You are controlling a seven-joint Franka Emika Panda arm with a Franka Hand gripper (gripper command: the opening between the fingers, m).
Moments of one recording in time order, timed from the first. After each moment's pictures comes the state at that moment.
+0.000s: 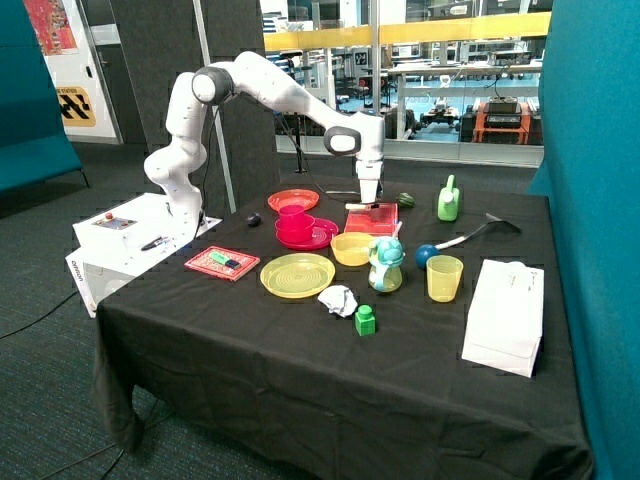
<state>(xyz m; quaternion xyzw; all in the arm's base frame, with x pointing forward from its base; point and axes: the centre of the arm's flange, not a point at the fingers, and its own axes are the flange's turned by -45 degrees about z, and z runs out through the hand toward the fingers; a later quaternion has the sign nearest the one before) 0.643 0.147 0.308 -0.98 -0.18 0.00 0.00</state>
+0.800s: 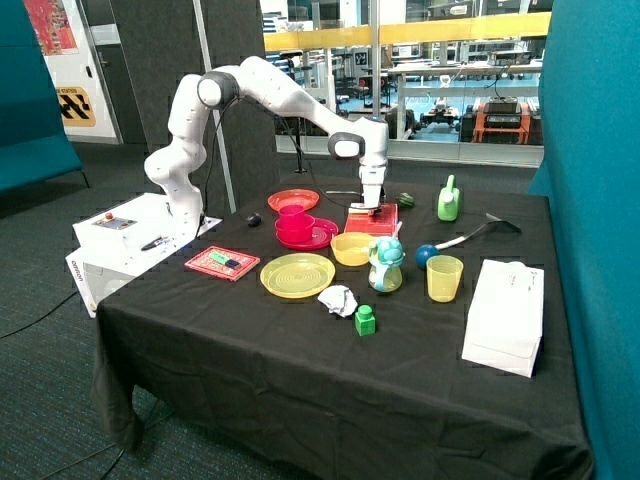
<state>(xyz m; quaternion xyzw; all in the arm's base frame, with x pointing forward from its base) 0.648 0.157 0.292 -0.98 -0.17 0.00 0.00</state>
